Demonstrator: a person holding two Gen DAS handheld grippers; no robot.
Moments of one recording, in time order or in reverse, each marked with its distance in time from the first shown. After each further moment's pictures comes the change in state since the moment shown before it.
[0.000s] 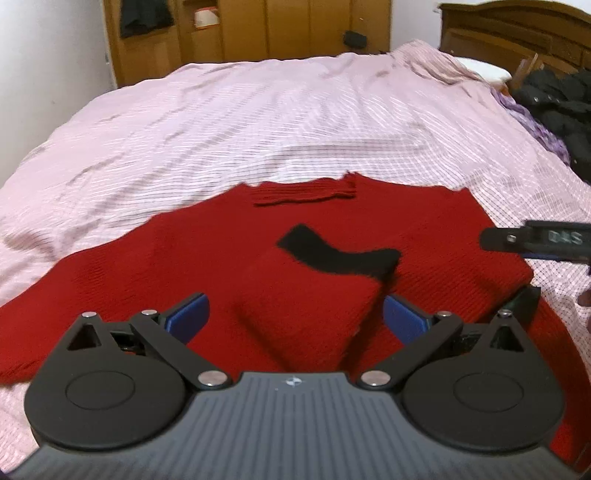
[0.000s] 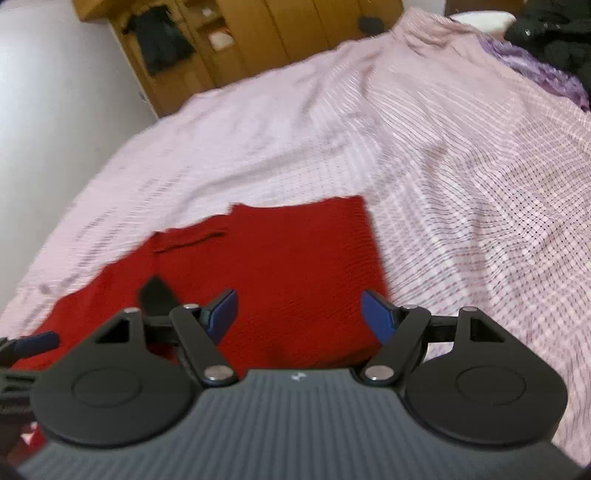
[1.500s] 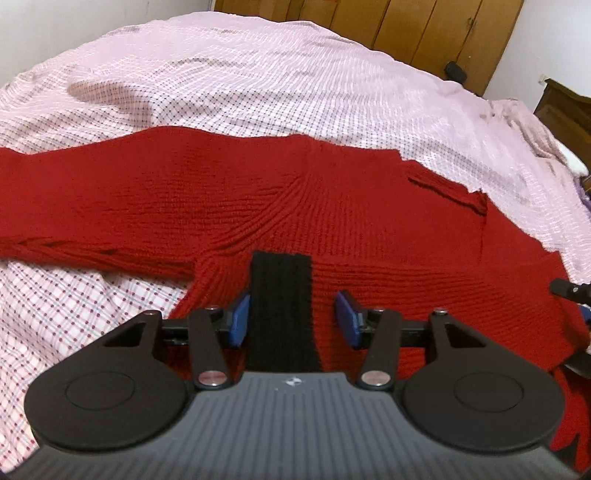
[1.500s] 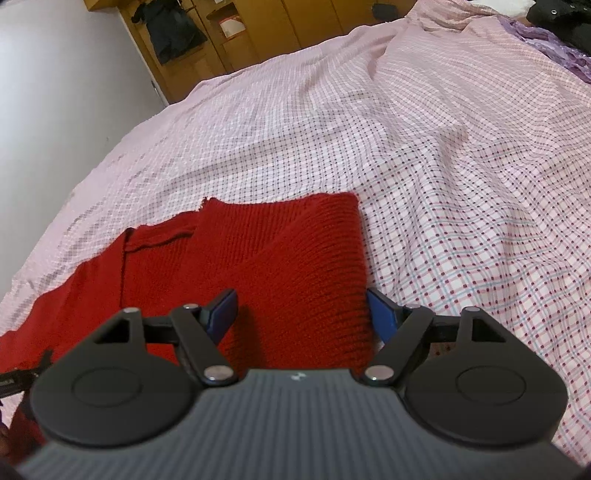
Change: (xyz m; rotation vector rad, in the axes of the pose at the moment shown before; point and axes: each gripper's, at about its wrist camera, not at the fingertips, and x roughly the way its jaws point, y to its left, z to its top) left arm 0.032 0.130 -0.061 -0.432 0.050 0.061; right arm 0.047 -0.023 0.007 -0.030 0.022 0.089
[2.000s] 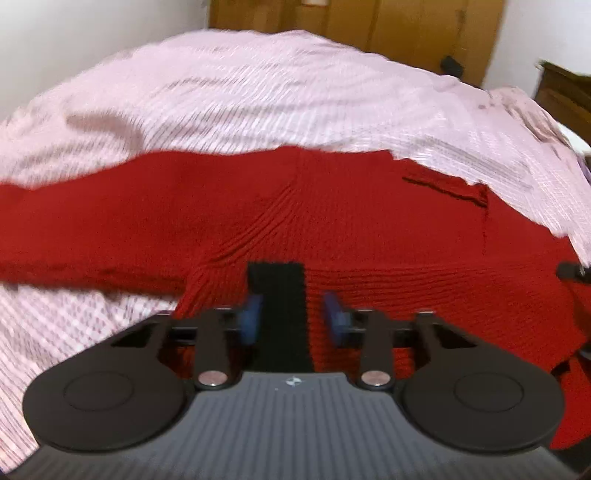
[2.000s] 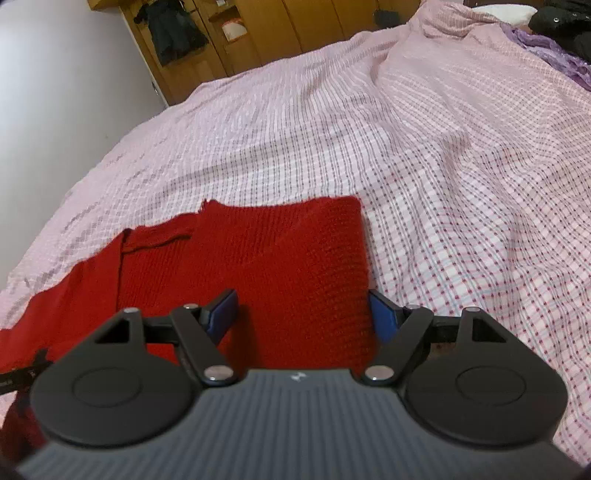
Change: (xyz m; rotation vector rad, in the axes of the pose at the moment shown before) left arm -0.006 -0.020 -0.001 0.111 -0.050 0.050; right arm 0.004 0.001 0.000 -0.006 -0.028 -0.002
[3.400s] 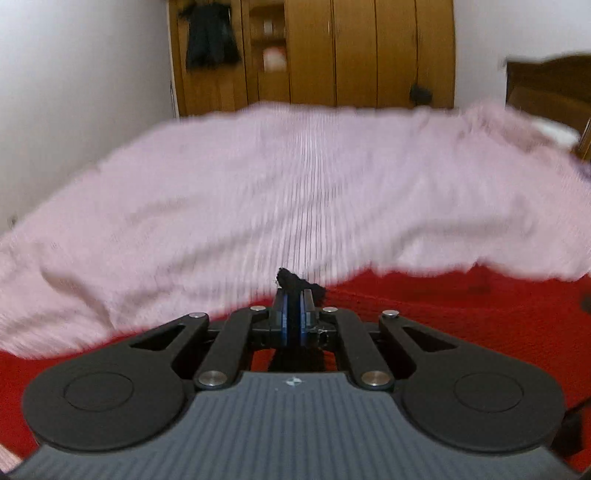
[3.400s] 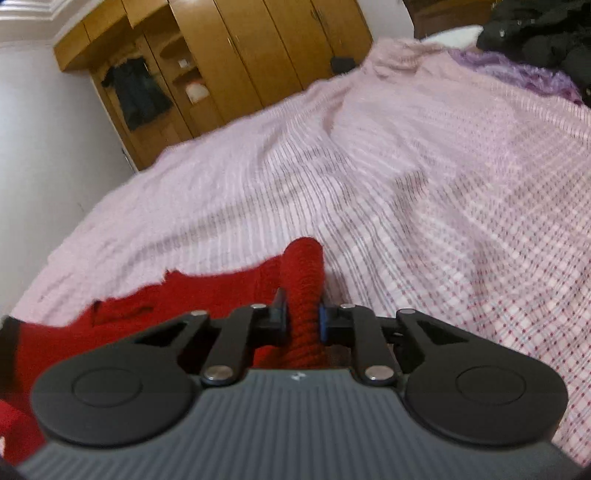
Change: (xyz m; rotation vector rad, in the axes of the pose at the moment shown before) left arm 0.040 -0.038 0.089 0.185 -0.165 0.041; right arm 0.007 -0.024 0.001 0.119 -0.152 -0.099
